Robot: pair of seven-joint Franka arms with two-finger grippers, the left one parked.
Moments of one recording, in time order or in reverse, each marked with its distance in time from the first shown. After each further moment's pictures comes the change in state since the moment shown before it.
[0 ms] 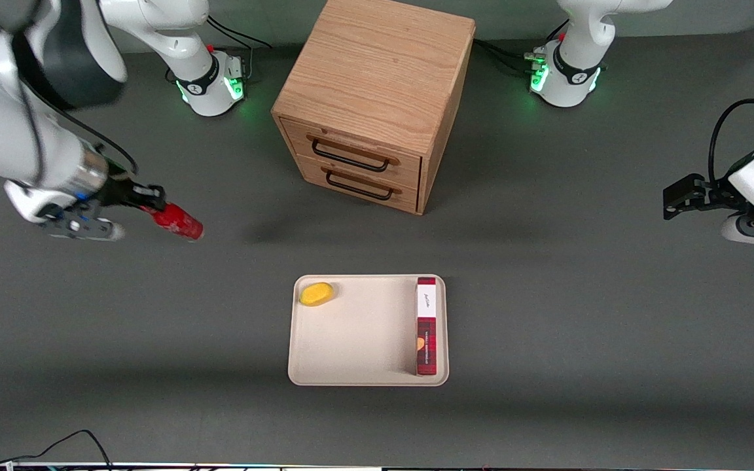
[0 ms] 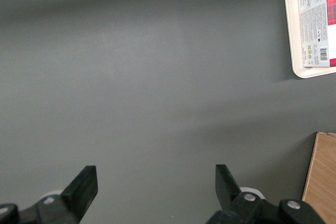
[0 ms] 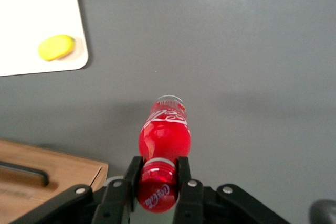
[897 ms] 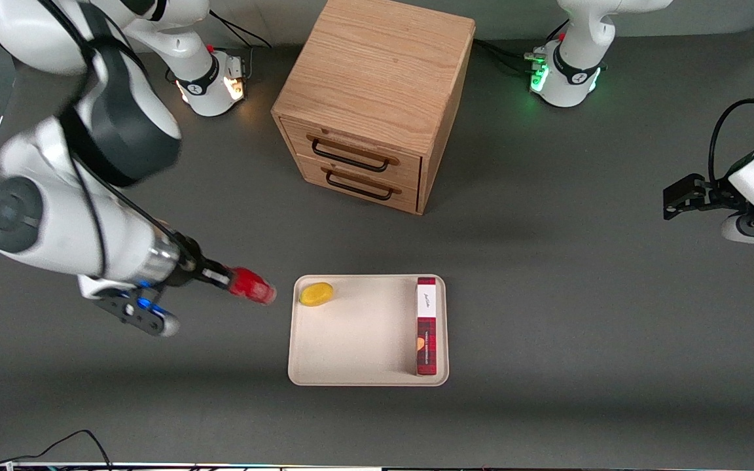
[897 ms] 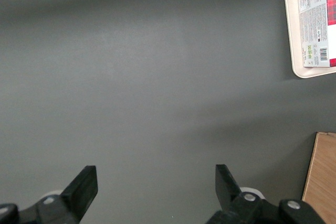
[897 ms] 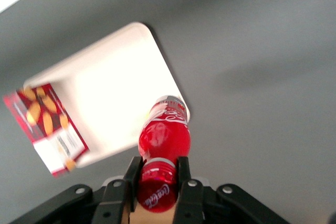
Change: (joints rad) arm 0.186 0.670 0.116 0.760 -0.086 0.017 0.636
